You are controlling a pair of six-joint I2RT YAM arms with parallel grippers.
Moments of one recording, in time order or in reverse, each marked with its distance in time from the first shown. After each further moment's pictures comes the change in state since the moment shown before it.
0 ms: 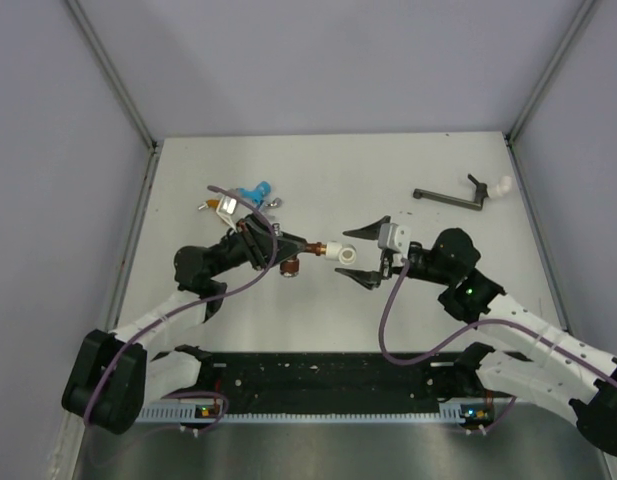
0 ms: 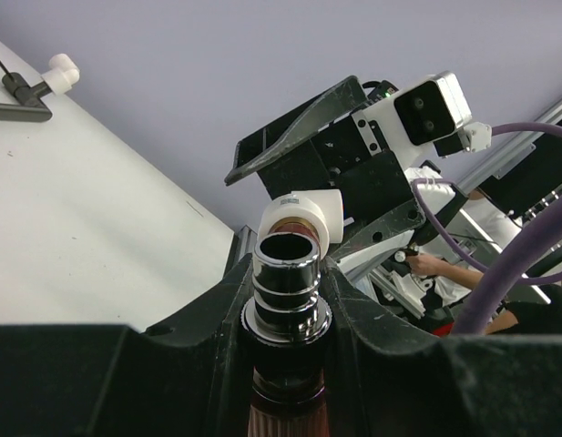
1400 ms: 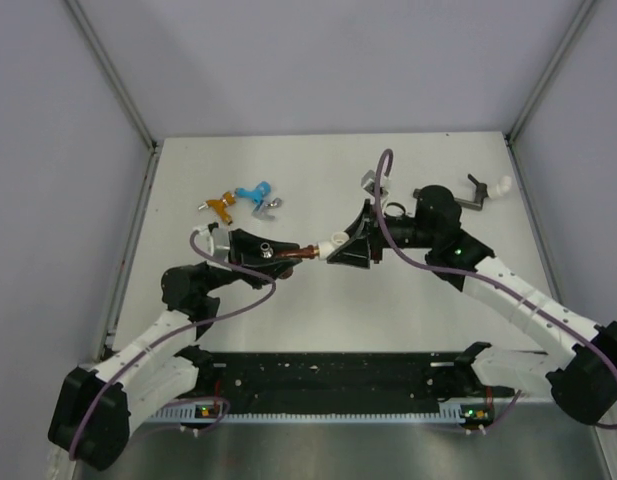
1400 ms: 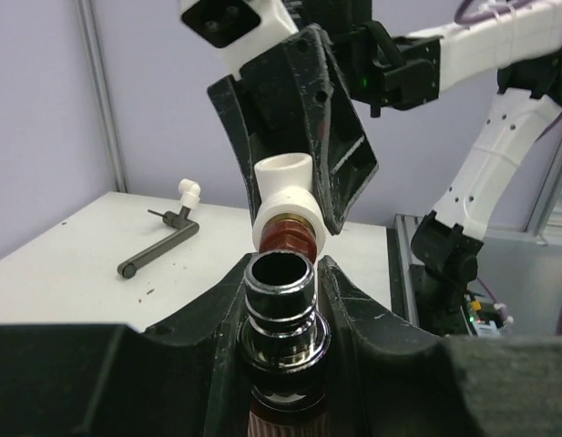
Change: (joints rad) left arm -0.056 -0.200 -0.046 -0.068 0.001 0.669; right arm -0.069 0.225 0.289 -0.221 -0.228 0.633
